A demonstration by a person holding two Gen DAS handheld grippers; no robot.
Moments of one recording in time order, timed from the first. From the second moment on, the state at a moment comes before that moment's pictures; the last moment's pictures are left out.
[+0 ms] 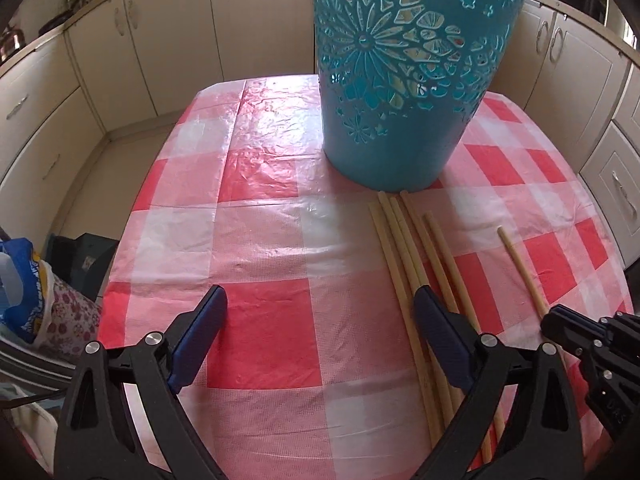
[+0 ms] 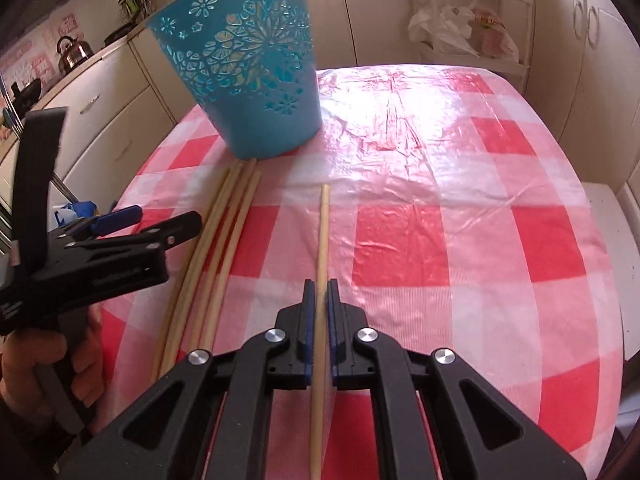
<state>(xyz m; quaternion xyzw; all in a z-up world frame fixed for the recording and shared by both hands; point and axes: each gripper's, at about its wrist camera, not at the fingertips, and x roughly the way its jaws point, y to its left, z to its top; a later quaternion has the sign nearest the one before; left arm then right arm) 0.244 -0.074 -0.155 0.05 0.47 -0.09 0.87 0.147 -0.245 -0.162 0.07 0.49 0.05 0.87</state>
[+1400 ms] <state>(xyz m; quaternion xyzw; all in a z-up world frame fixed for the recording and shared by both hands) 0.243 -0.070 -0.141 0.13 0.47 -0.31 0.82 0.162 -0.242 -0.160 0.03 0.50 0.06 0.86</state>
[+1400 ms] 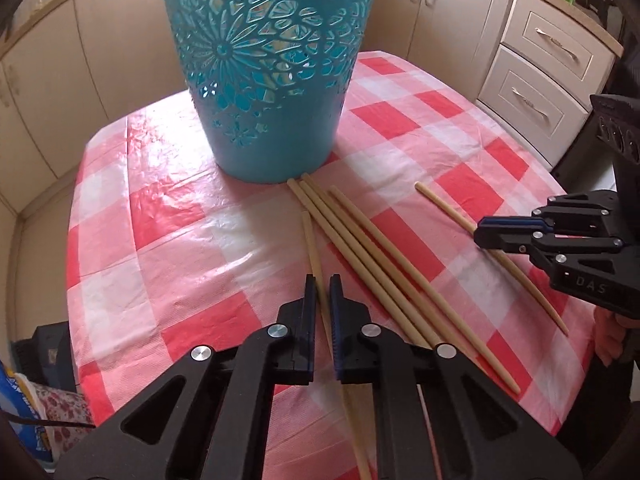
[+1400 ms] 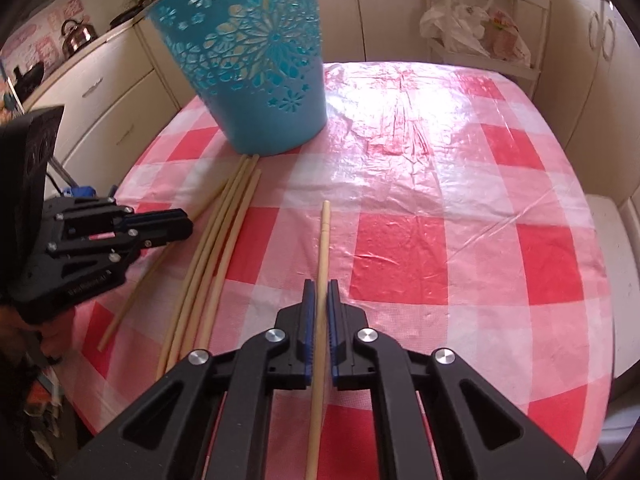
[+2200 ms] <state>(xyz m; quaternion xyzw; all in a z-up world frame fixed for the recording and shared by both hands) 0.245 -0.087 -0.140 0.17 0.51 -0.25 0.81 0.171 -0.220 -0.164 -0.04 0.52 0.08 0.85</state>
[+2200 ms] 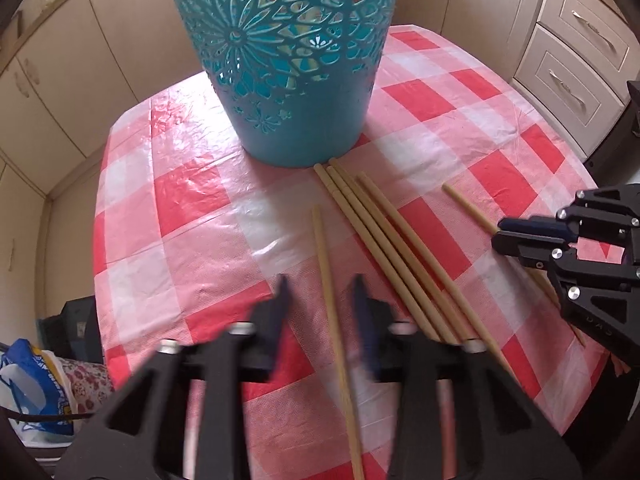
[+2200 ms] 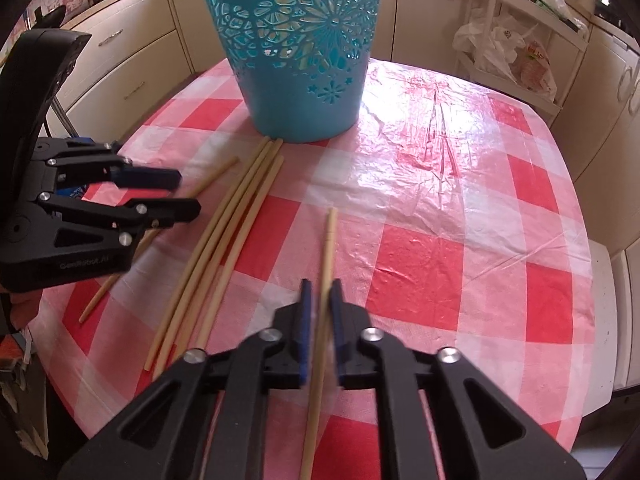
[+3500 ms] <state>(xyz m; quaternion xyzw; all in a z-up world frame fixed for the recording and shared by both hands) 0.345 -0.070 0.062 -0.13 0.09 -0.16 0.97 0.155 -0.273 -0.173 0.16 0.48 0.09 0.86</state>
